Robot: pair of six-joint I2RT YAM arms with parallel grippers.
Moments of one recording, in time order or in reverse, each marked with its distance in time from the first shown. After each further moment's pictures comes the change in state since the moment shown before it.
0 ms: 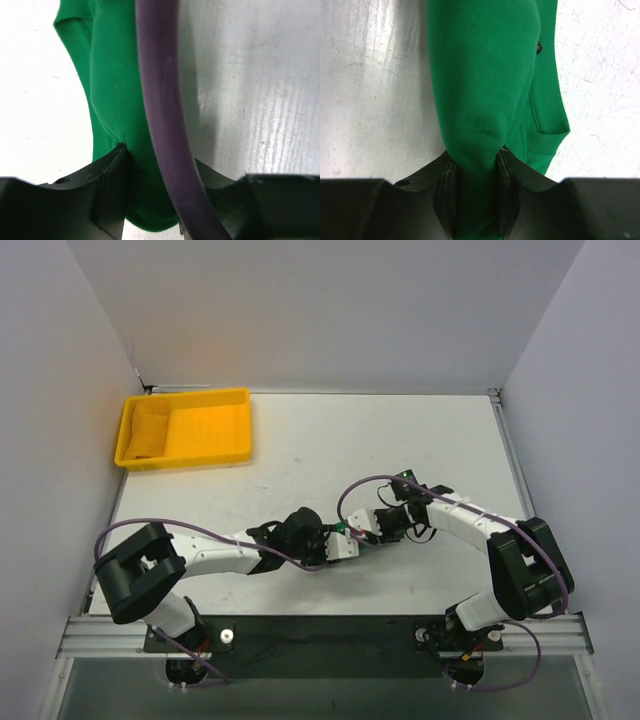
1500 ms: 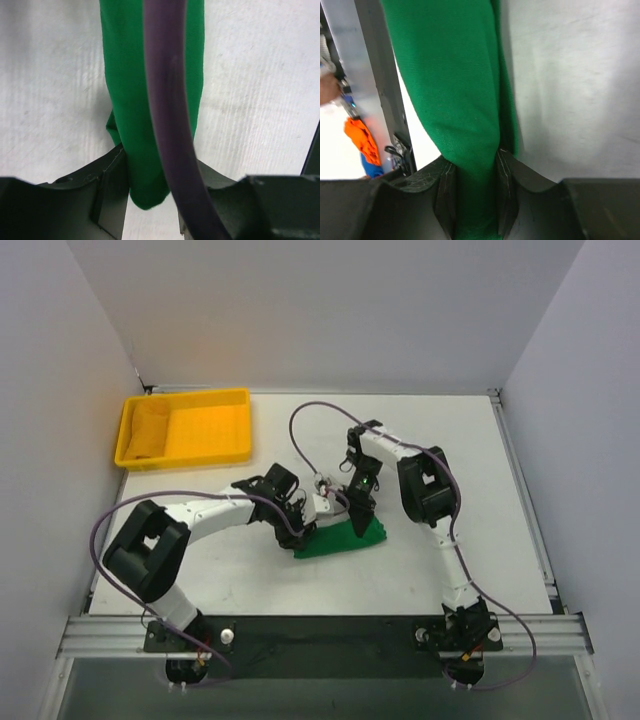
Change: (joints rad) left arm 0.352 0.121 0.274 -0.579 0.443 0.040; right arm 0.018 0.967 1.146 -1.132 -0.103 0.187
